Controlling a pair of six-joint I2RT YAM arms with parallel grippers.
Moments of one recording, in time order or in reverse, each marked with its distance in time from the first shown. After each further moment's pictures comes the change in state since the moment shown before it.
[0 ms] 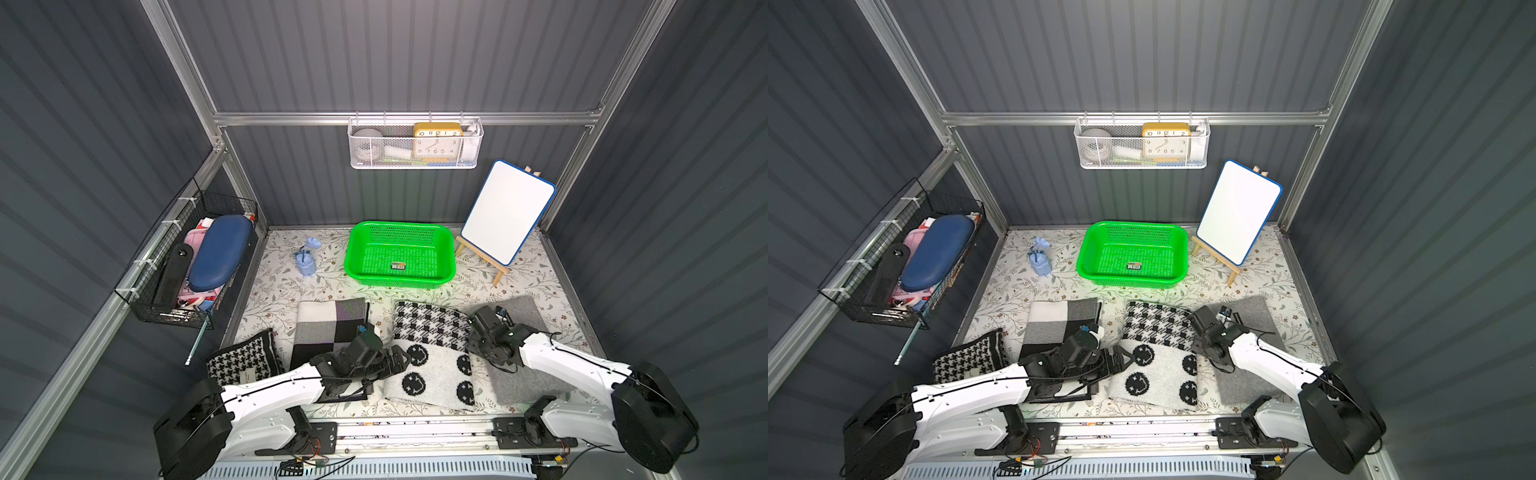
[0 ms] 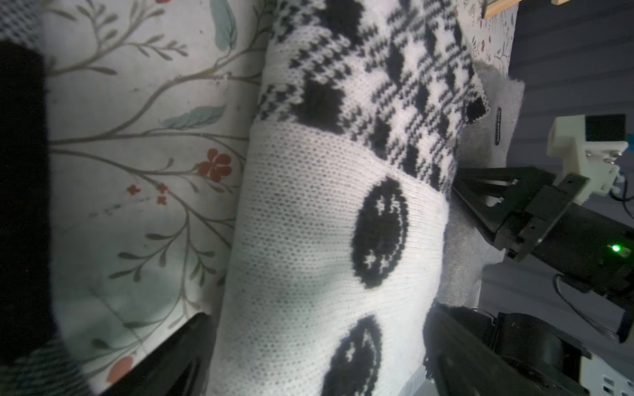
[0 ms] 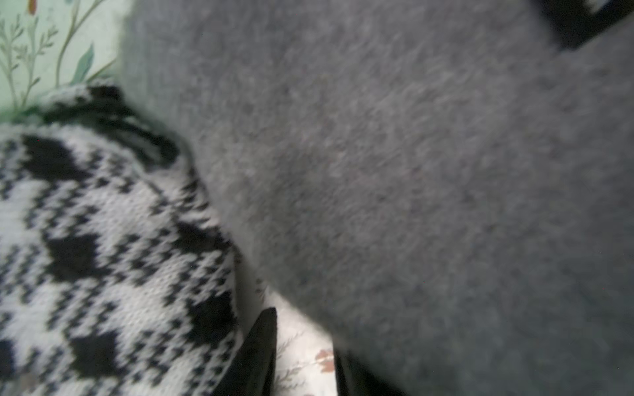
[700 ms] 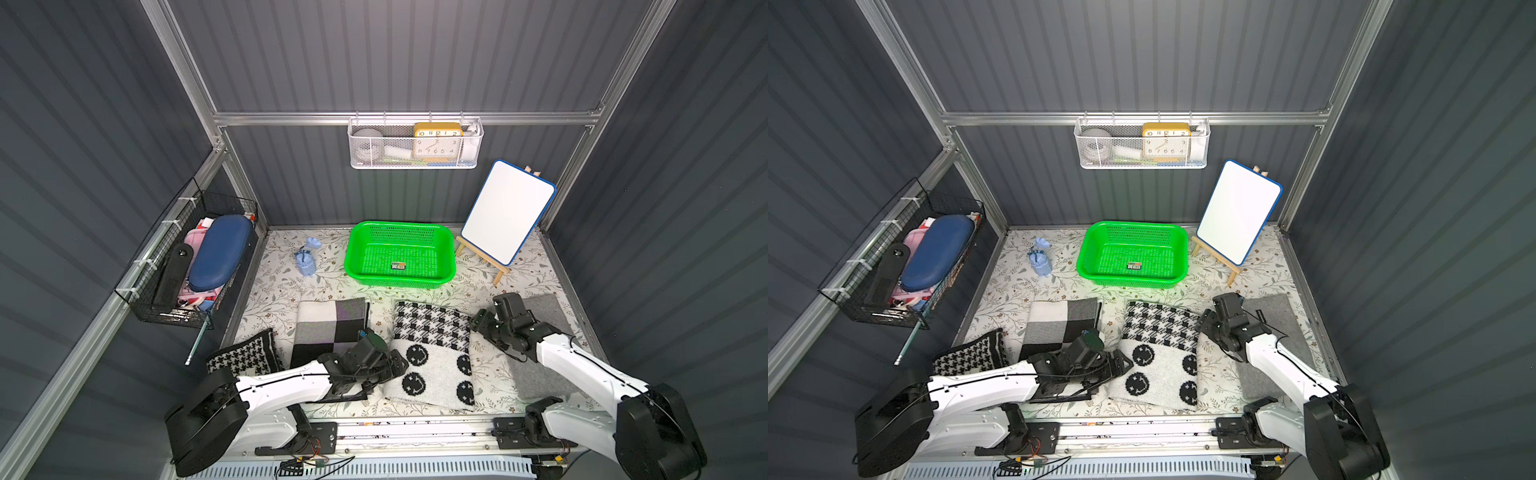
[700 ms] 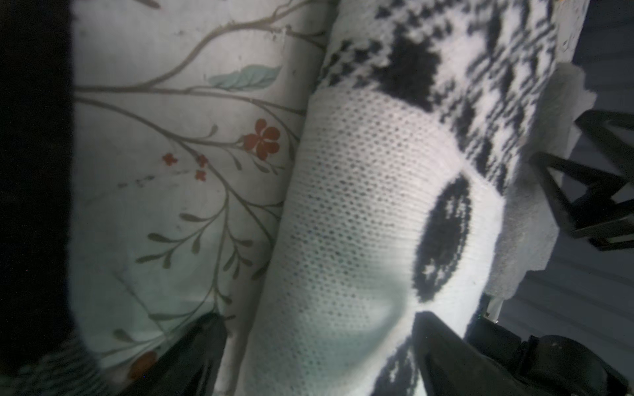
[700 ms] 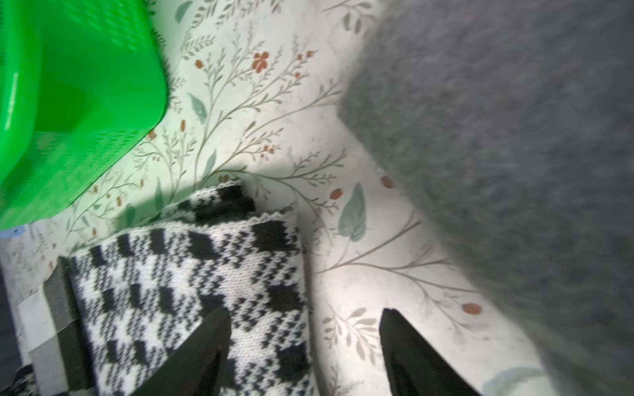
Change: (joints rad) left arm -0.010 0.095 0.005 -0.021 0.003 -0.055; right arm -0.231 -0.085 -0.018 0.216 -0.320 -0.128
